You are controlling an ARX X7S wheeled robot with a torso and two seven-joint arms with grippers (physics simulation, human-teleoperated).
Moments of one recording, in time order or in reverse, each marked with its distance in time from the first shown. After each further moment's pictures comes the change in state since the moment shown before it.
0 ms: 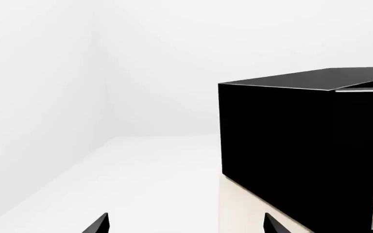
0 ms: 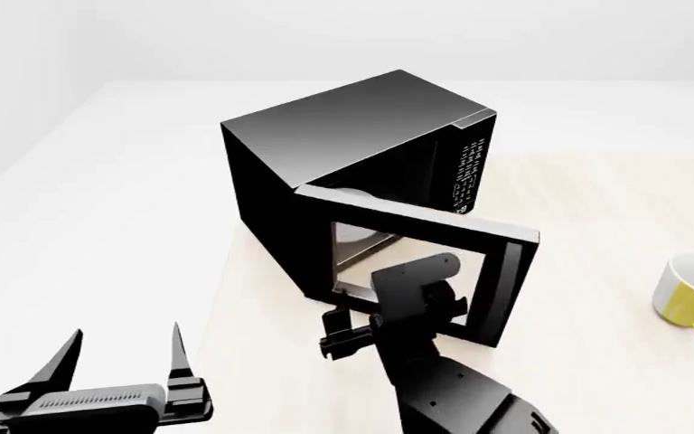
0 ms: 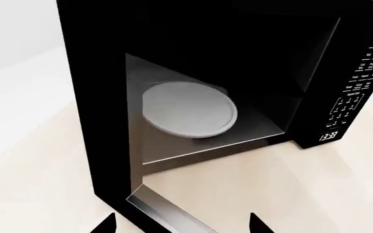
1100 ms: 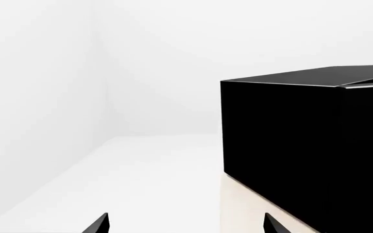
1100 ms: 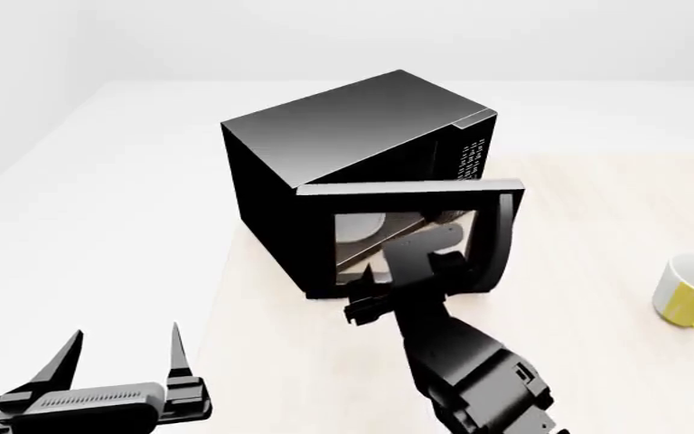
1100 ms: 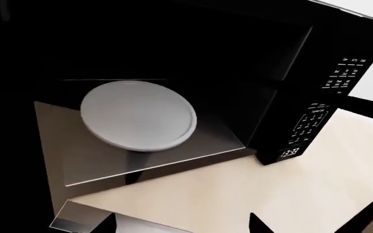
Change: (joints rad) left arm -0.010 -0.005 0.006 -0.039 -0.008 0.030 0.000; right arm 0.160 -0.029 -0.035 0.323 -0.085 -0.090 -0.076
